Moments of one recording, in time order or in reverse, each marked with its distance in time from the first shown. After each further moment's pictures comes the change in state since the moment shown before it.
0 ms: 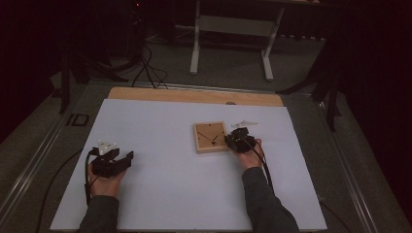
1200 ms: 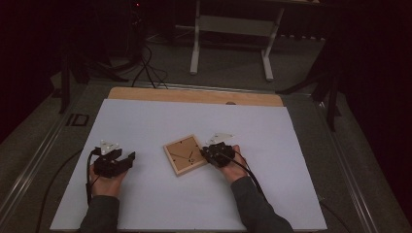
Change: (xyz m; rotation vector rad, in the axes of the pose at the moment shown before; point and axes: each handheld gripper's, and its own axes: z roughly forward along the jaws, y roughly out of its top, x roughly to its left) left arm -0.003 0.000 0.003 0.021 -0.027 0.017; right arm 0.076 -0.008 -0.002 -0.020 0.215 -0.285
